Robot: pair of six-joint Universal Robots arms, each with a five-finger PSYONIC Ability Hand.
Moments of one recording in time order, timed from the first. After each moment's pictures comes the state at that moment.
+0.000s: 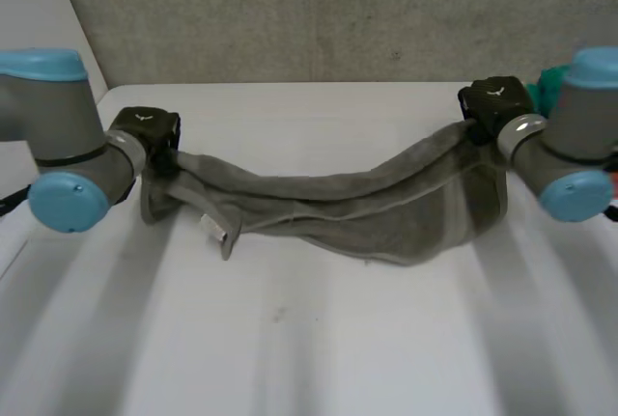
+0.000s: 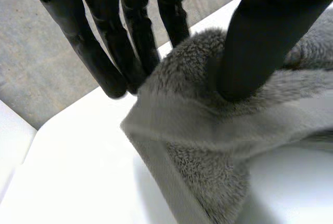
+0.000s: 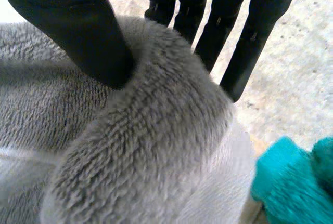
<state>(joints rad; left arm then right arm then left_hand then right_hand) 4.45 -2.37 -0.88 2.94 -1.58 3.46 1.81 -0.65 0.75 0.01 1.44 2.74 0.78 0.80 0.80 0.80 0.63 0.97 0.98 0.99 1.00 0.81</state>
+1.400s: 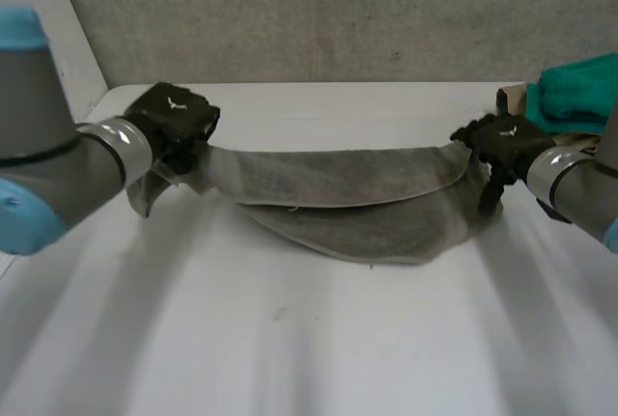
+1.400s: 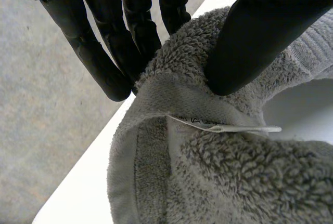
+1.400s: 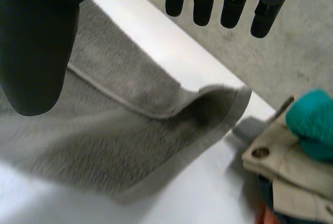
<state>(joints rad) 4.38 -2.00 -1.16 2.87 -1.37 3.73 1.74 -0.98 1.19 0.16 1.30 2.65 1.12 1.19 1.18 1.19 0.97 0.22 0.21 0.21 0.22 0.05</state>
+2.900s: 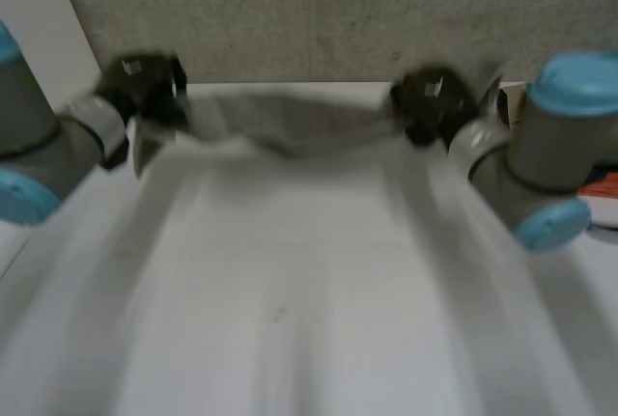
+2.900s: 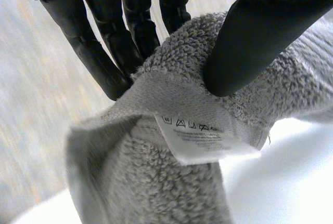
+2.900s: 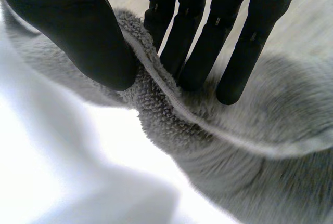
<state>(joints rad) 4.51 -2.12 -1.12 3.16 -1.31 3.26 1.96 -0.92 1.11 -0.16 1.32 2.76 1.12 1.15 1.15 1.14 0.97 1.11 1.17 1.18 1.19 0.97</state>
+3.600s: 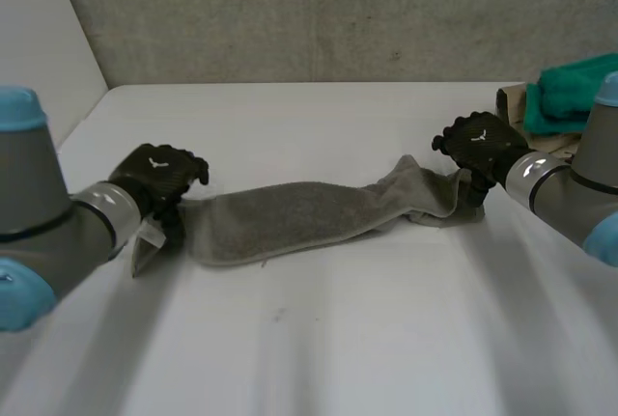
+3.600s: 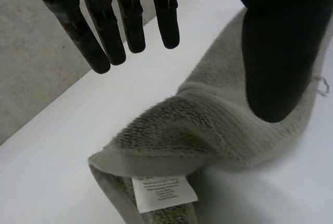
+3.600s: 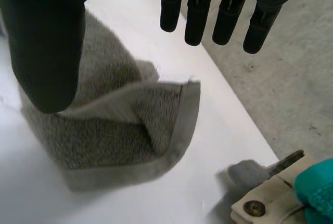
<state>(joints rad) 4.39 -1.92 -1.53 3.06 -1.46 3.59 1.75 -0.89 1.16 0.07 1.19 2.40 0.45 0.43 0.43 0.42 0.24 0.38 0.40 0.37 0.36 0.20</state>
